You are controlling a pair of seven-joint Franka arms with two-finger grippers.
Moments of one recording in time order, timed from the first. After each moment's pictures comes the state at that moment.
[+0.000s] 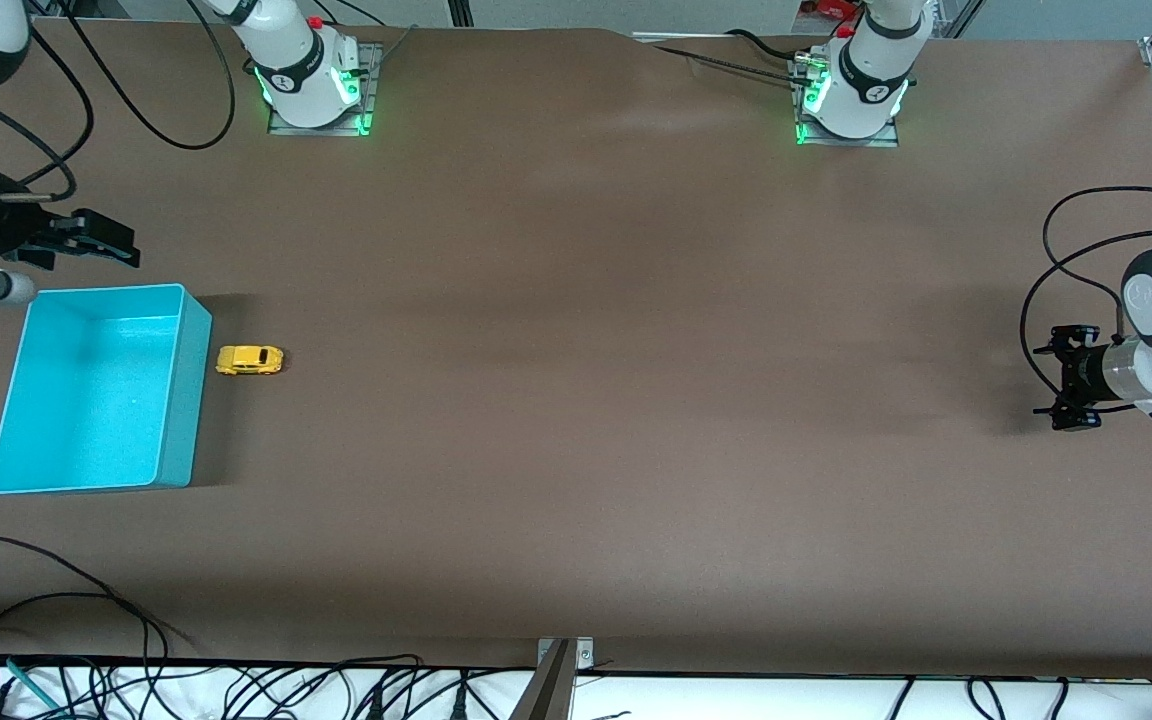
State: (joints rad) left arm 0.32 0.52 -0.04 -1.73 0.07 2.06 -1.26; right arm 0.10 0.11 -0.08 -1.55 -0.01 1.53 -0.04
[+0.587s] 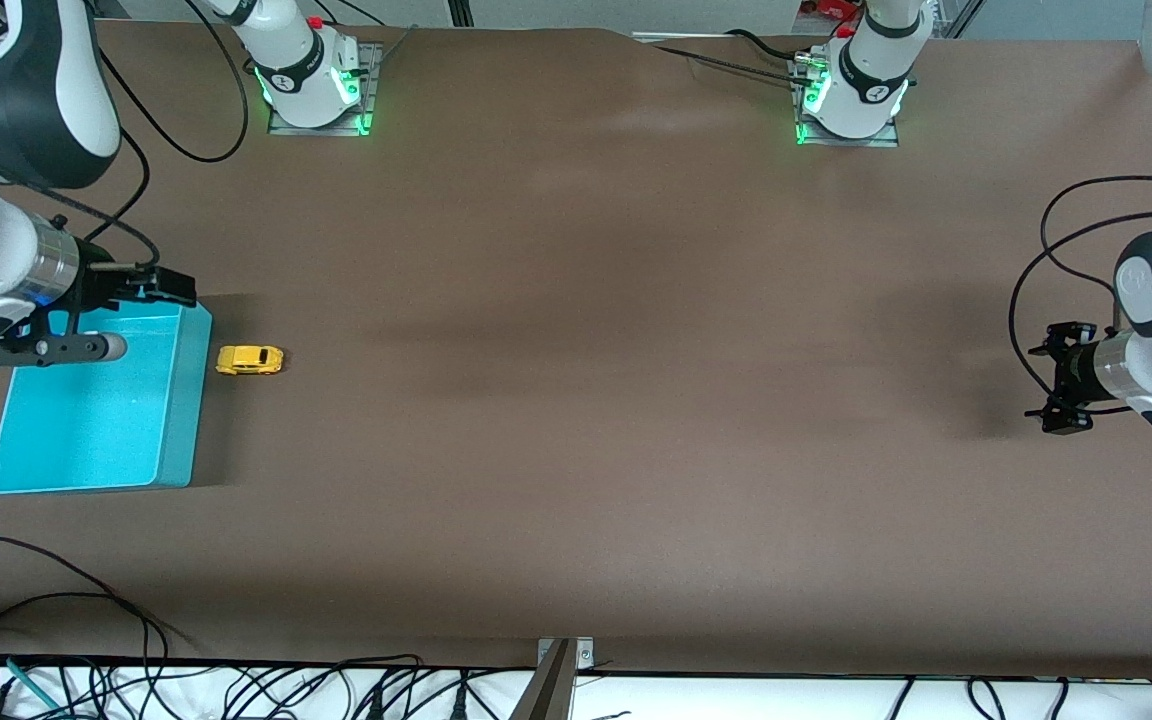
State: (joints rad) left arm 0.24 0.41 -0.04 -1.73 0.07 1.99 -1.23; right arm 0.12 0.21 -0.10 -1.62 -0.01 1.64 0.04
